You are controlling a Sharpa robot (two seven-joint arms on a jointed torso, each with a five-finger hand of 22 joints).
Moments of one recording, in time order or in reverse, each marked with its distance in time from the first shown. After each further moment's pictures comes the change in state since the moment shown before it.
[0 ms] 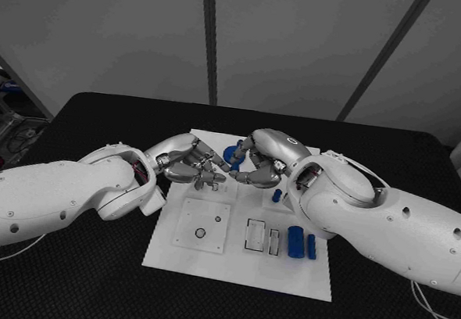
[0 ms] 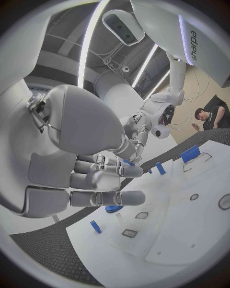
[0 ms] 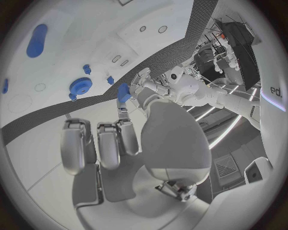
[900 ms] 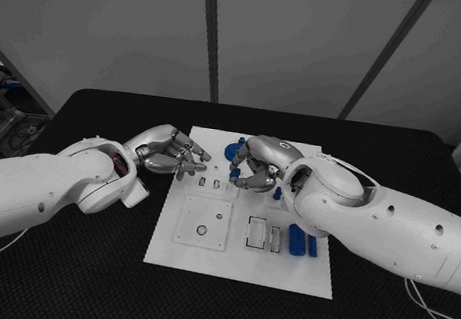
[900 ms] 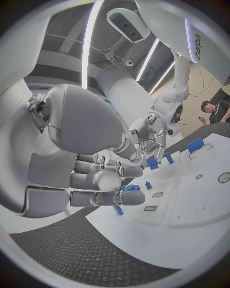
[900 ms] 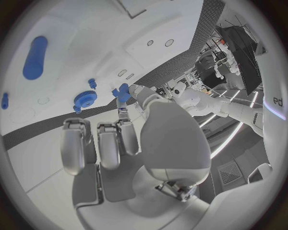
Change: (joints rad) left arm 0.000 -0.081 0.008 -0.008 0.042 -0.006 0.000; left_hand -0.011 -0.011 0.015 -0.004 0.000 0.007 0.000 0.000 0.000 -0.005 -0.003 0.005 0.001 -0.003 0.003 0.000 -0.016 0.000 -0.007 0.000 0.000 0.004; right arm 0.001 0.047 -0.036 -0.065 -0.025 0.055 -0.015; right_hand 0.010 0.004 -0.004 -0.002 -0.007 0.000 -0.002 0.001 0.000 0.000 0.000 0.000 0.000 0.000 0.000 0.000 0.000 0.000 0.000 0.000 0.004 0.000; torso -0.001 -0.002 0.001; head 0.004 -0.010
